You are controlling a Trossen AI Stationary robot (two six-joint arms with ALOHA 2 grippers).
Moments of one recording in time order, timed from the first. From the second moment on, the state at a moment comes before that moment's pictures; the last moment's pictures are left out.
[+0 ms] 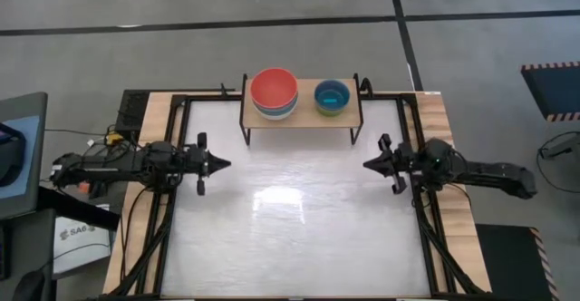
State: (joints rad) left arm 0.05 0.30 0.21 -0.04 -0.07 0.01; right arm -0.20 0.16 0.05 0.27 -0.29 0.17
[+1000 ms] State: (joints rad) left arm 0.06 0.00 0.06 0.00 -0.07 -0.02; right arm -0.15 0.00 0.02 0.24 -0.32 0.20
